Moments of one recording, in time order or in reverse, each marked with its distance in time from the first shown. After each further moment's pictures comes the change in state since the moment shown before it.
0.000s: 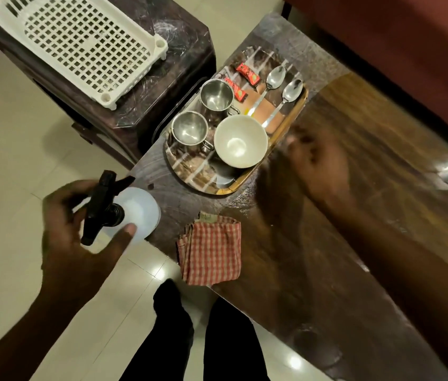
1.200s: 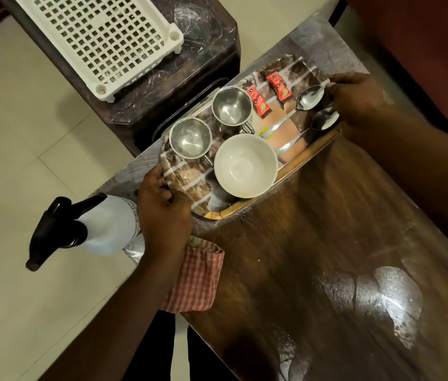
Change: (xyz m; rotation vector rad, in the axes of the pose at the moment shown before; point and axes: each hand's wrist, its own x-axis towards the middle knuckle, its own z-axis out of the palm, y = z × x) left_hand 0.068 0.071 0.179 -0.158 0.373 -0.588; right_hand 0.219 0.003 0.003 0.382 -0.130 0.432
